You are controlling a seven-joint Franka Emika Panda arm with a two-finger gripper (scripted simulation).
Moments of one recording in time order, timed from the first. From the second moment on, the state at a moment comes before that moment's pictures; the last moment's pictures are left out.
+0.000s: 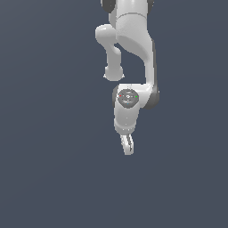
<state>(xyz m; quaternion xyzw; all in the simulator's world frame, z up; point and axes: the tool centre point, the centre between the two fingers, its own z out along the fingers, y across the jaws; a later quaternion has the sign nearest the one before) 0.034 0.047 0.070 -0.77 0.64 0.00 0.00</state>
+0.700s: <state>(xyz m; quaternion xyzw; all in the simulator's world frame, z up) 0.037 0.049 0.059 -0.72 0.69 0.00 0.00</state>
